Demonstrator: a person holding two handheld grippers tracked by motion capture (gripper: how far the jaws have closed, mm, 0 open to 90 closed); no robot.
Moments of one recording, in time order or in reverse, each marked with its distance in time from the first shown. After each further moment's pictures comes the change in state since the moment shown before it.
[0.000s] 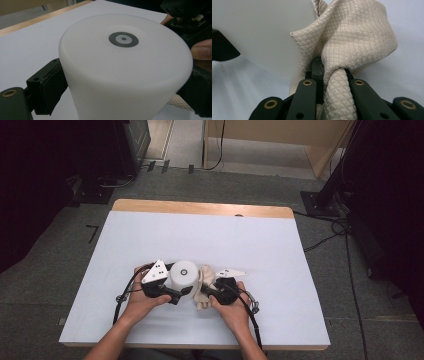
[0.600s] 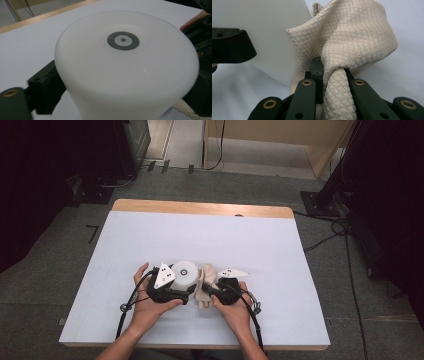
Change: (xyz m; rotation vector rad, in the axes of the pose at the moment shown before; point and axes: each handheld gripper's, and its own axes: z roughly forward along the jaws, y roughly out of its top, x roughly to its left) left arm -0.026 0.007 0.006 0.056 0.217 -0.076; right arm -0.002 -0.001 -0.005 -0.027 -0.013 0.003
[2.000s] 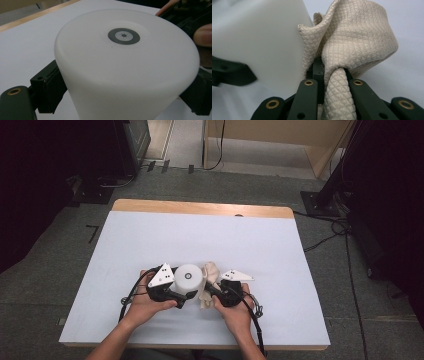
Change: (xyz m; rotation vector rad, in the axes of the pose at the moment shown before) left arm 0.013 -0.004 0.006 -0.036 -0.246 0.105; right arm 0.009 0.000 -0.013 -0.080 -0.028 -0.011
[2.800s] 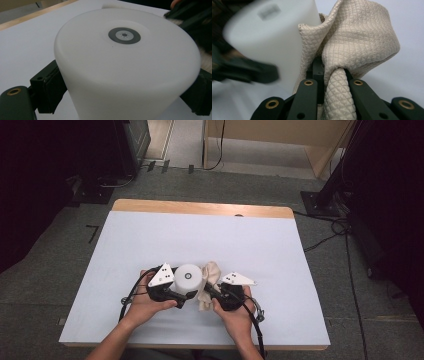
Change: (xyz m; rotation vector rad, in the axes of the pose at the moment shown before) left arm 0.000 0.000 0.000 0.003 -0.001 -0.006; right arm 0.015 0.000 -0.014 -0.032 -0.027 -0.023
